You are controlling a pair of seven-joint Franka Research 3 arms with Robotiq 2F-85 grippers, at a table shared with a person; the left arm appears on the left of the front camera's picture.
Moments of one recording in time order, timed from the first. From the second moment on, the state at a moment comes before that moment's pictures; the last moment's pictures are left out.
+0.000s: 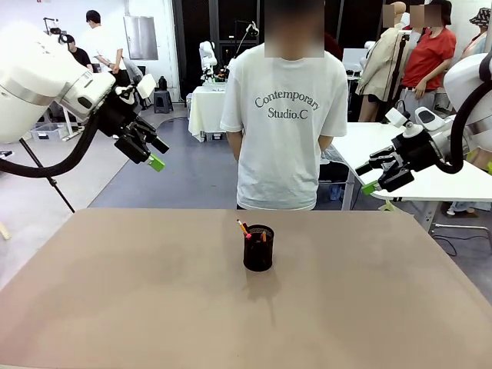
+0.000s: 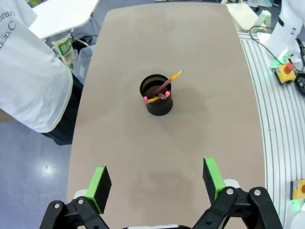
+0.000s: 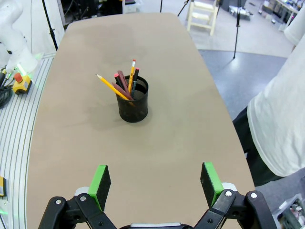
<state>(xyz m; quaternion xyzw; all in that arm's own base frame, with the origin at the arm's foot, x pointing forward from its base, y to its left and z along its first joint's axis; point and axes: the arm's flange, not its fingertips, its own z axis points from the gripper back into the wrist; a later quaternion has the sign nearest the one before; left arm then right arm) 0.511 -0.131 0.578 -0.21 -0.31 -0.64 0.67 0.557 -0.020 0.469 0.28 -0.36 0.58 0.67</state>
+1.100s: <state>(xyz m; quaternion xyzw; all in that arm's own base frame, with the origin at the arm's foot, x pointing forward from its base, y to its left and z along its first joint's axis) 0.511 -0.131 0.578 -0.21 -0.31 -0.64 0.67 0.557 -0.020 0.469 0.28 -0.36 0.58 0.67</state>
